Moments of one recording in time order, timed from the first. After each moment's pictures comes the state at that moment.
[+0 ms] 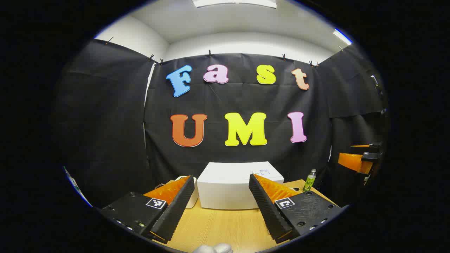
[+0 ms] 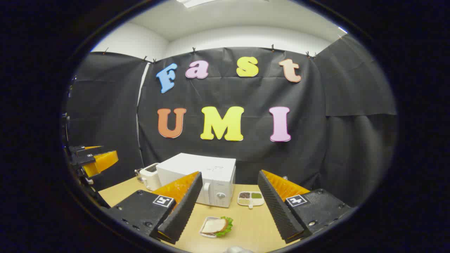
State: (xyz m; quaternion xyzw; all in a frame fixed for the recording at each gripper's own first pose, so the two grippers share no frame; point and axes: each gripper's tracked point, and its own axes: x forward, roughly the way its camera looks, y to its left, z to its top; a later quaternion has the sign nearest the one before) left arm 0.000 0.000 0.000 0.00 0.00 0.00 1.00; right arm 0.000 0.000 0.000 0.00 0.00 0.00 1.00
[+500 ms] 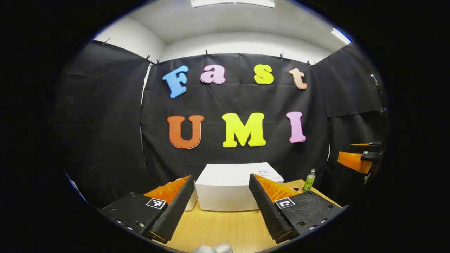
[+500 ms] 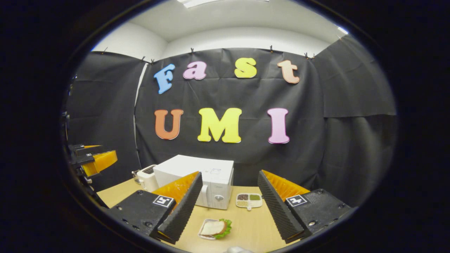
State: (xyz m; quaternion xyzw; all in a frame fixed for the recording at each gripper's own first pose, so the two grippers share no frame) left arm 0.014 0.001 0.004 0.01 0.00 -0.01 1.00; right arm 0.009 -0.003 0.002 0.00 0.00 -0.01 1.00
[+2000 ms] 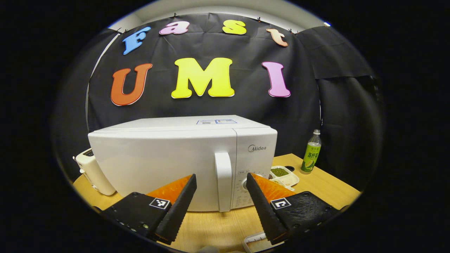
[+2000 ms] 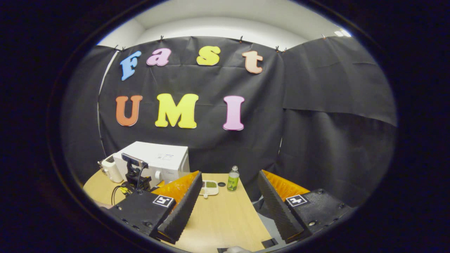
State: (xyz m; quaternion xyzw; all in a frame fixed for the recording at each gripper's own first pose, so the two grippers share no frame) left arm 0.249 -0.183 -0.254 0.02 0.09 -0.12 0.99; right arm -0.038 -0.129 -0.015 0.00 0.07 -0.17 0.98
